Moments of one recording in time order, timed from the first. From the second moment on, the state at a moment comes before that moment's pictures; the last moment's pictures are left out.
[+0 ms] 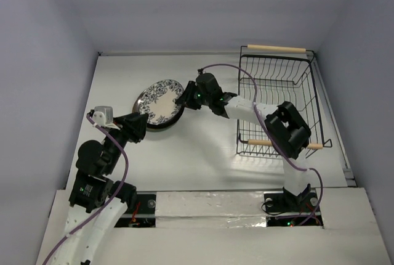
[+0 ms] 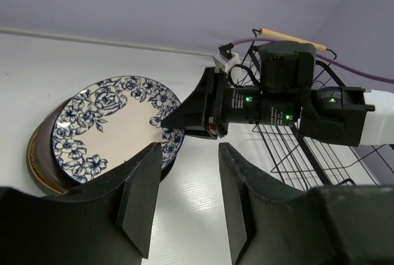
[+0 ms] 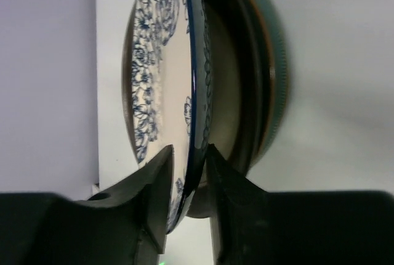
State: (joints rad) left arm -0.34 0.30 0.65 -0.29 0.01 -0.38; right arm 0.73 2.01 1.43 0.09 -0.16 0.95
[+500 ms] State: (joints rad) left arm -0.33 0.30 0.65 -0.29 0.01 -0.38; right arm 0.81 1.94 1.43 -0.03 -0.07 0.82
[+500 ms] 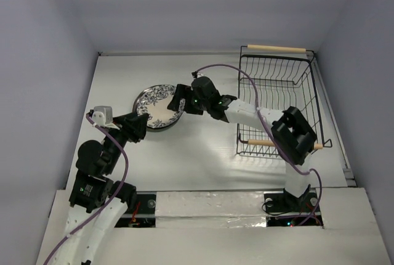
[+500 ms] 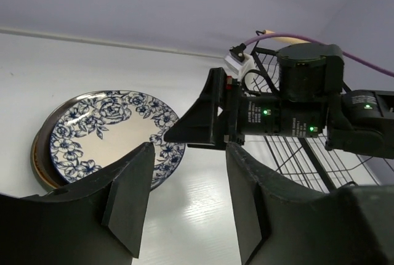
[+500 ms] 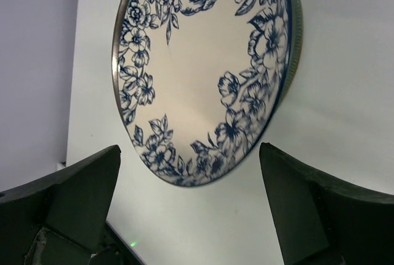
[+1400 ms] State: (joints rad) left arm -0.33 0.35 1.00 -0.35 -0.06 -0.39; right arm 0.82 0.54 1.00 -0.05 0.37 0.52
